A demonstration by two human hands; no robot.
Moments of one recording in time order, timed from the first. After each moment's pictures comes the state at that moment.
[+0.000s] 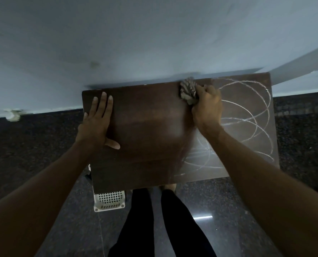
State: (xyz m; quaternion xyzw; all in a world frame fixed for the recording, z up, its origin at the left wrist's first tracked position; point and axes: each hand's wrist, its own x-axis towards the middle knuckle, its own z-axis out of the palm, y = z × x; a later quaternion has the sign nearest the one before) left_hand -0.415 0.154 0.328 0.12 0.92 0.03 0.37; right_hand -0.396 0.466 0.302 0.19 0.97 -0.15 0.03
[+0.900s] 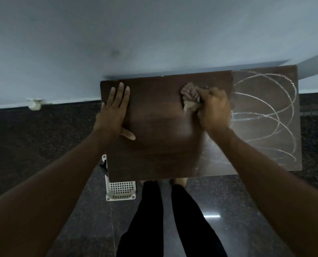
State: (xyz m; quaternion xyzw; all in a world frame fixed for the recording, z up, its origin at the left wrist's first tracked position) left_hand -0.413 0.152 0.326 0.12 0.92 0.04 0.36; right_hand -0.373 0.438 0.304 0.12 0.98 -0.15 0.08
